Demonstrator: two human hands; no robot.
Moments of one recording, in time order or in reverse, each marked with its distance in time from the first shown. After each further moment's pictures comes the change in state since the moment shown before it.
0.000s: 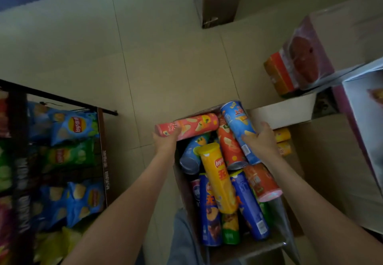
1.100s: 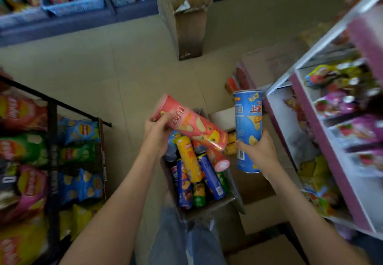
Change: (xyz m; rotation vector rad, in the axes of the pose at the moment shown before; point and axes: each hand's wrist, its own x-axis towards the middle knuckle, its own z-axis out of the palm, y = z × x) left_hand -0.273 0.069 -0.075 -0.575 -0.604 0.374; right_hand -0.240 0.007 -0.190 0.332 0.140 -0.099
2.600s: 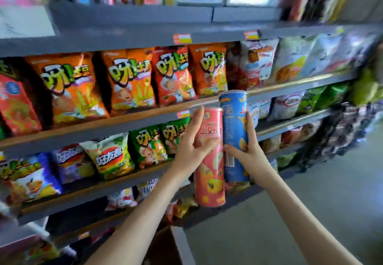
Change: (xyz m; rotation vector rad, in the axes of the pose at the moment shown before) left_hand -1.002 -0.309 0.209 0.561 -2.203 0.092; right_hand -0.890 0.450 -0.427 0.635 1.386 -0.173
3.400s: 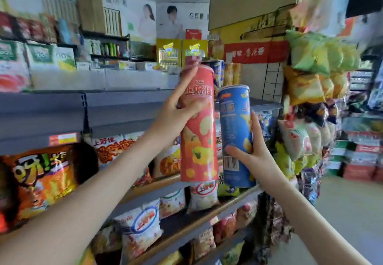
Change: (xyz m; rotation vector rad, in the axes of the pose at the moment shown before) left_hand 0.378 0.142 0.351 -0.119 -0.115 0.422; right_hand 0.206 -0.070 -0.465 -0.027 0.177 -0.317
